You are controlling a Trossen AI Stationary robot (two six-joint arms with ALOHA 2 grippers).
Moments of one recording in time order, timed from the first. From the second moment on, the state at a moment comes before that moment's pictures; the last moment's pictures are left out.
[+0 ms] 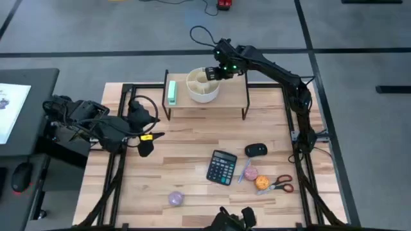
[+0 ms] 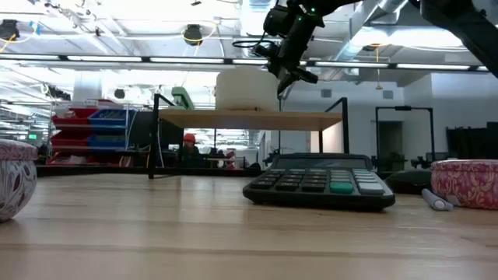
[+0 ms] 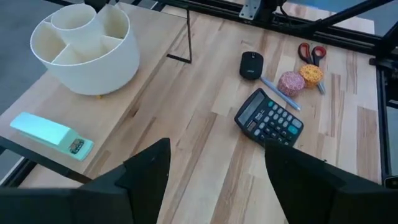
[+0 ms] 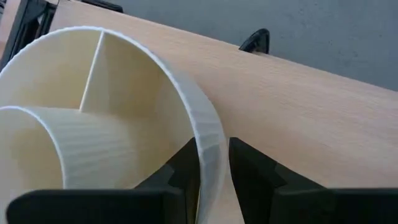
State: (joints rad) left arm -0.45 1.13 1.55 -1.06 -0.67 -0.48; right arm -0.58 2.07 2.19 -1.13 0.00 0.64
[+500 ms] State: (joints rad) left arm -0.44 1.13 1.55 -1.06 -0.67 -0.49; right arm -0.60 2.01 2.19 -1.11 0.03 0.54
